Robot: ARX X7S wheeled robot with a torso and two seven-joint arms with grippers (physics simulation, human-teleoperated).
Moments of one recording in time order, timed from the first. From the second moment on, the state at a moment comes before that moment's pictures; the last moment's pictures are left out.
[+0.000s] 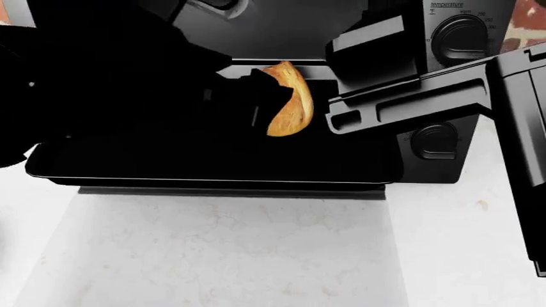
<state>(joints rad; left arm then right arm) -1.55 -0.14 0.82 -0.60 -0.99 -0.95 0.12 1.51 0.82 -0.20 -0.79 1.75 1.30 1.15</state>
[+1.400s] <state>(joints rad) -1.74 -0.35 1.39 -0.45 -1.50 -0.63 -0.07 1.59 0.88 -0.26 -0.80 1.86 1.25 1.22</state>
